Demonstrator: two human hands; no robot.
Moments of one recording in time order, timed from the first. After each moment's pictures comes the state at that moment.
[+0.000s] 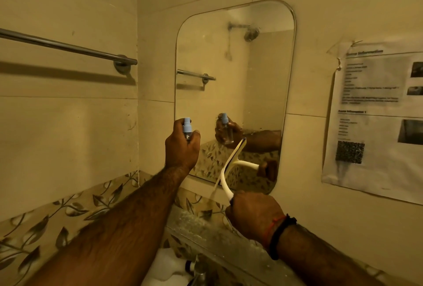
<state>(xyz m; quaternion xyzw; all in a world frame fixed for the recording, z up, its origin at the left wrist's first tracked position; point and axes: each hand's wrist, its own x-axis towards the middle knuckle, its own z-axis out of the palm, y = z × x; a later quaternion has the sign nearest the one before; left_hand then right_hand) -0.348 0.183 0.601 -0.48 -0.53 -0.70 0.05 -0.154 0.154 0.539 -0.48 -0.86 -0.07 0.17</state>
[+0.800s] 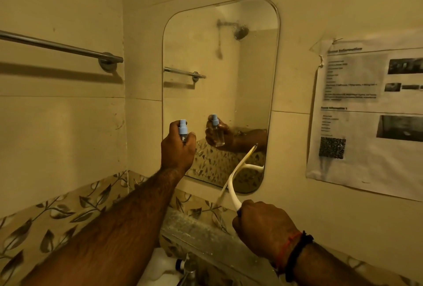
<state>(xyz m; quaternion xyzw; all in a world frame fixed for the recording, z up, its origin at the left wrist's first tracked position) -0.330 0.194 0.594 -0.48 -0.54 -0.69 0.04 -0.110 0.130 0.531 -0.53 -0.83 -0.04 0.17</state>
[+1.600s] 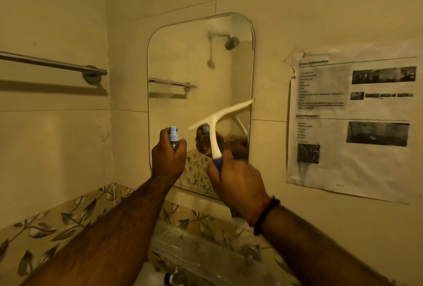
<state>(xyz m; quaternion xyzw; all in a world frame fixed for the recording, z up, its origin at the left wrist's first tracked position) -0.311 0.195 0.604 -0.48 -0.55 -0.68 0.04 -0.128 0.145 0.608 -0.41 -0.82 -0.01 0.39</state>
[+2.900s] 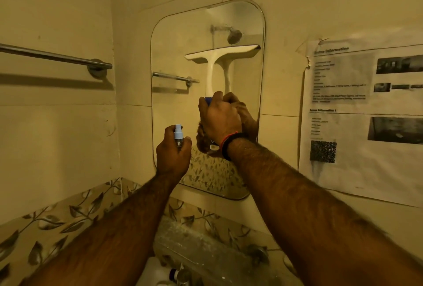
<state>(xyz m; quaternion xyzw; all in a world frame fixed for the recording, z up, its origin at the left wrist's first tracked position) -0.316 0.208 0.595 -0.48 -0.55 -0.68 0.07 -0.194 0.226 0.695 -0.41 -0.78 -0.19 0.44</state>
